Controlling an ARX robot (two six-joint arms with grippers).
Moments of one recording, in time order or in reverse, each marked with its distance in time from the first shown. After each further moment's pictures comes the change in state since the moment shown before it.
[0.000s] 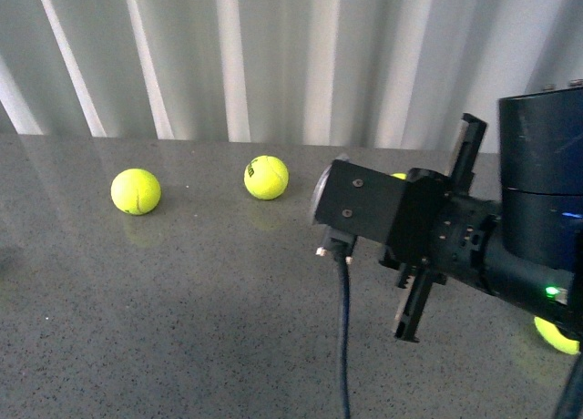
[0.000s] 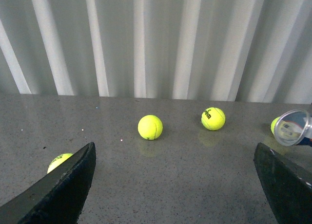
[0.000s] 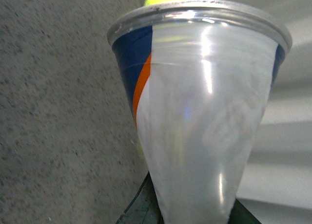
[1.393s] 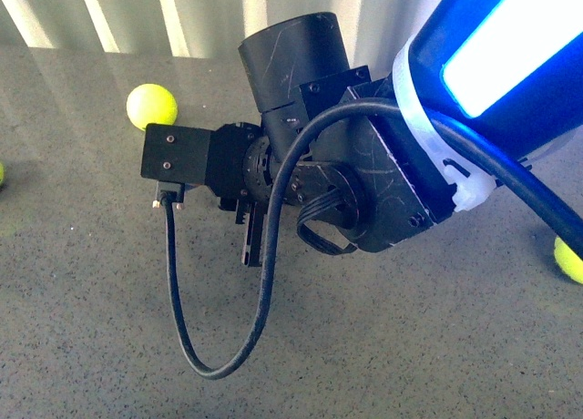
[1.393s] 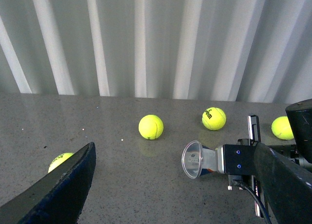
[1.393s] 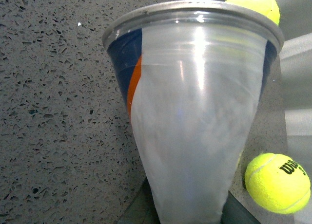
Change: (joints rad) left arm 0.000 0.000 0.000 0.000 0.000 0.000; right arm 0.244 0.410 0.565 -0.330 -0.153 0.014
